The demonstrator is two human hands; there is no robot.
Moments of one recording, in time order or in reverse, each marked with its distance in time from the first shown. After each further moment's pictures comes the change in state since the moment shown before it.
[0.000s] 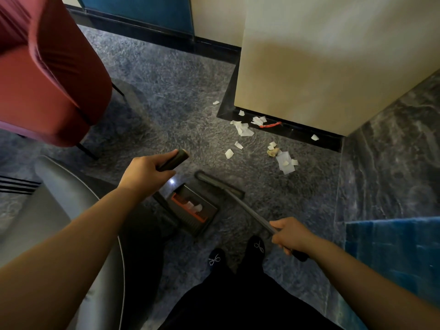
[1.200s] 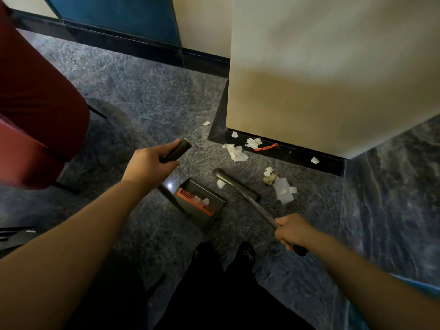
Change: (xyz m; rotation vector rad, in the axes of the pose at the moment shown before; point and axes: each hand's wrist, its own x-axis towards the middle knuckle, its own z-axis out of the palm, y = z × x) left_hand 0.247 0.095 0.005 -0.004 0.059 0.047; right_hand 0.121 -0.111 -0.188 0.059 0.027 0.049
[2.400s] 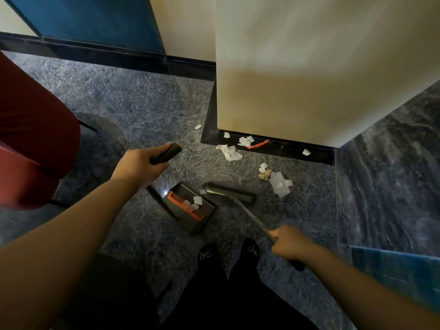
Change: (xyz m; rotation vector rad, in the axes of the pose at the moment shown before) left_hand 0.011 -0.022 -0.023 0.149 -0.101 0.067; right_hand -0.025 0.018 0.053 -0.303 -0.030 0.002
